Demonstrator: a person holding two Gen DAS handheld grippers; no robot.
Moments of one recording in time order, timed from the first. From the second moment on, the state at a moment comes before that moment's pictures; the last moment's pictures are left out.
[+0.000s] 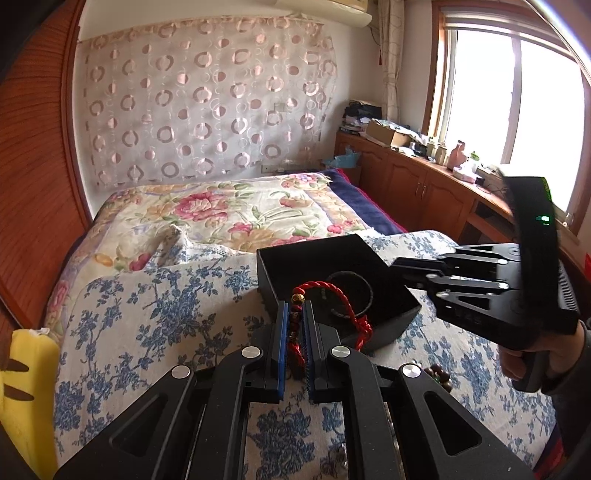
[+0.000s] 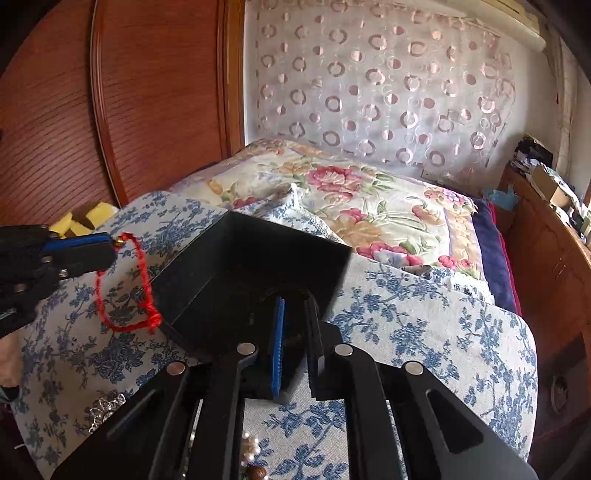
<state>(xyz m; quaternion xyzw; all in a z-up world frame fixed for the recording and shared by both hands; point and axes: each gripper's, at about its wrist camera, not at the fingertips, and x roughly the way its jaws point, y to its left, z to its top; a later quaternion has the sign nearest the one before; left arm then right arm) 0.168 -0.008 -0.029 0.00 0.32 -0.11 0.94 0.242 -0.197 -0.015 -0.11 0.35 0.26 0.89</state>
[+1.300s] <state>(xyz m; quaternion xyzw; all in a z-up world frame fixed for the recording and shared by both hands) 0.135 -0.039 -0.029 0.03 0.32 -0.14 0.94 0.139 -0.261 -0.036 -0.04 0.35 0.27 0.90</state>
